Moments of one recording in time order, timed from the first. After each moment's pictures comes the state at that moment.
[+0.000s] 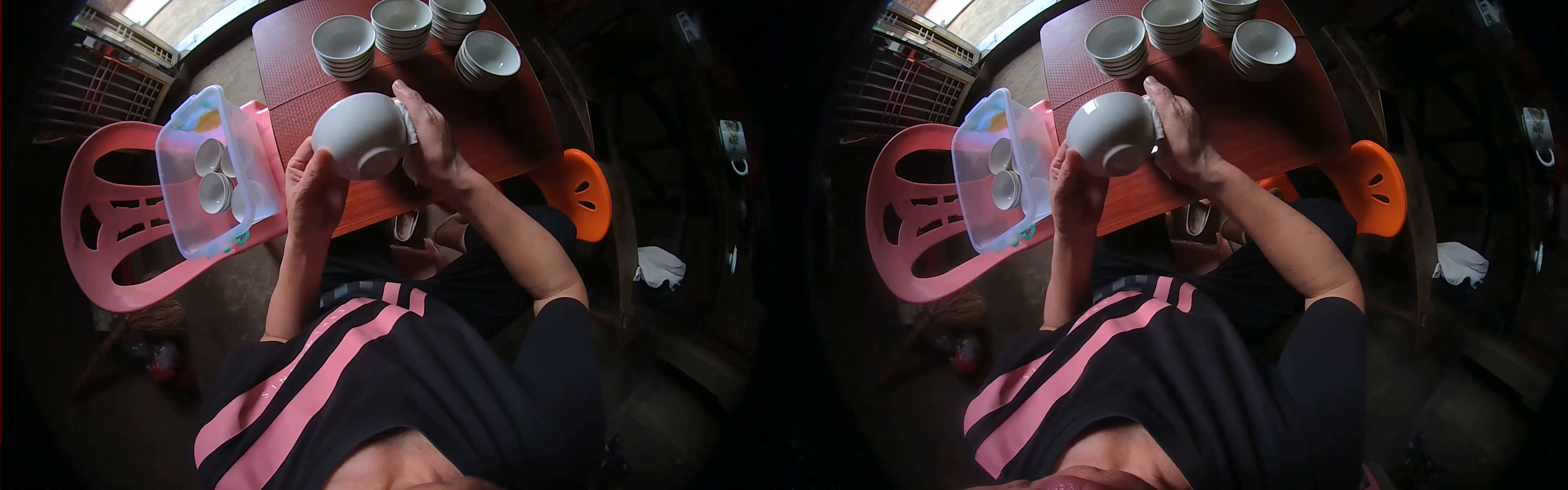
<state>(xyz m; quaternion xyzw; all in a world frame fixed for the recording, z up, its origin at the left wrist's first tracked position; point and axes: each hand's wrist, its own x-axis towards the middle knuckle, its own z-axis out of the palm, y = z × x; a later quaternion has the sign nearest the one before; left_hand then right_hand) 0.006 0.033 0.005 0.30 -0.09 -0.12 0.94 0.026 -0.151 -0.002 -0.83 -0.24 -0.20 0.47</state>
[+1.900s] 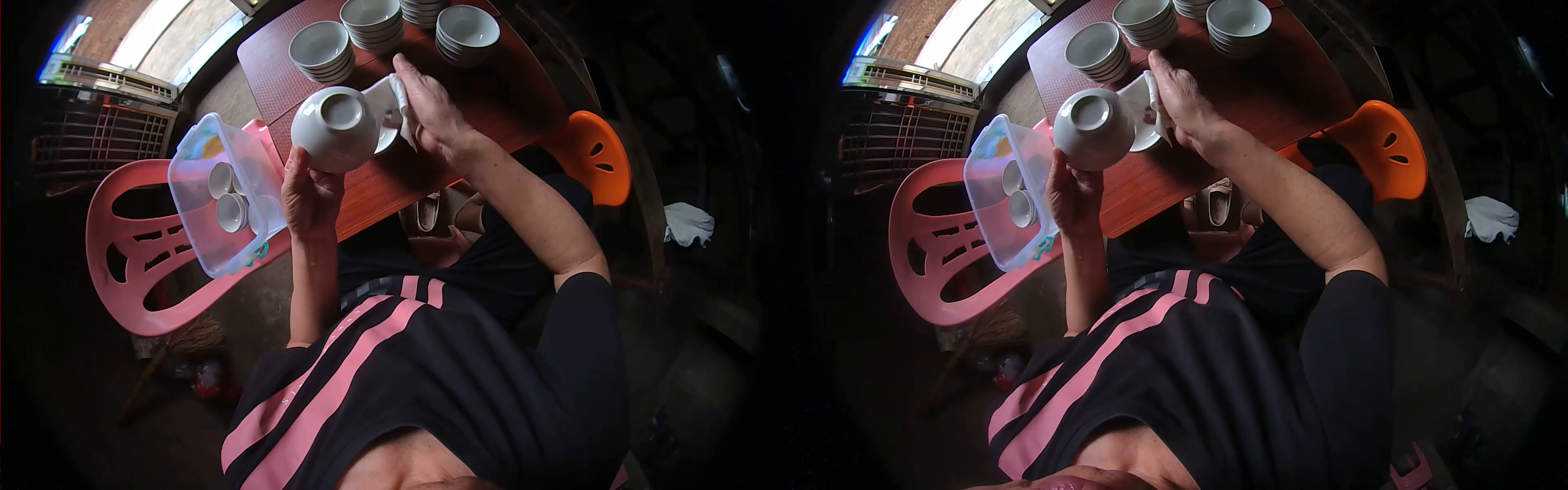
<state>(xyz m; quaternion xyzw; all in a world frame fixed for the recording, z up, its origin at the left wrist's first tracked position) 0.015 0.043 -0.002 0.11 -0.07 -0.24 0.96 0.048 -0.154 -0.004 -0.52 0.15 0.02 0.84</state>
